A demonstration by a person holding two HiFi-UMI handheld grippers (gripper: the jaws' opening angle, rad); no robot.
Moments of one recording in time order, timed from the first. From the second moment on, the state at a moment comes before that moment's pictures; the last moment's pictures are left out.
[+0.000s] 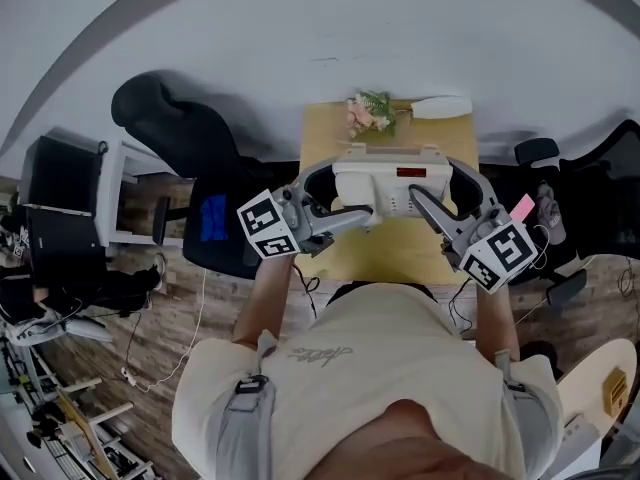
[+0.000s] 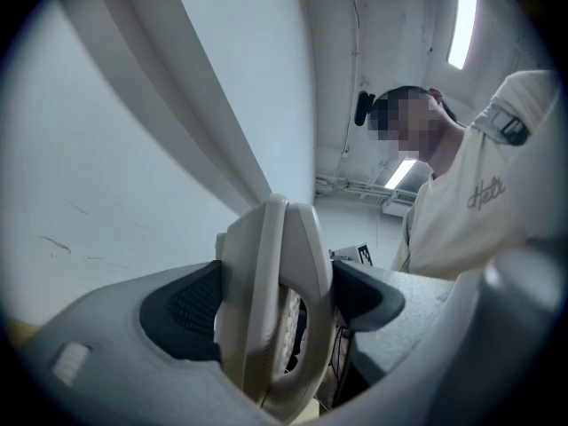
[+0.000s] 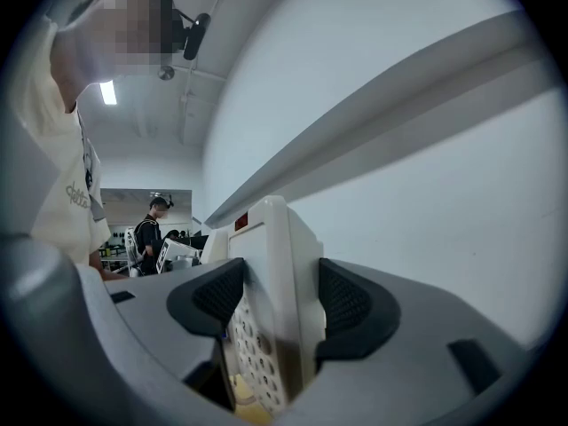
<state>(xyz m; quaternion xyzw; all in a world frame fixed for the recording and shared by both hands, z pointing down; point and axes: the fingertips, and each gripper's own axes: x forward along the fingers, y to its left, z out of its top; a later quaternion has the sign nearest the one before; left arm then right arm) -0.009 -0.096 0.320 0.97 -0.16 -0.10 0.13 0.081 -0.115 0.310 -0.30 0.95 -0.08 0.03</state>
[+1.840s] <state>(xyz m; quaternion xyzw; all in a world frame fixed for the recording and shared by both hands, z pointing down) -0.048 -0.096 0.497 0.93 -0.15 -0.07 0.34 0.042 -0.115 0.491 -0.33 0.90 -0.27 -0.08</state>
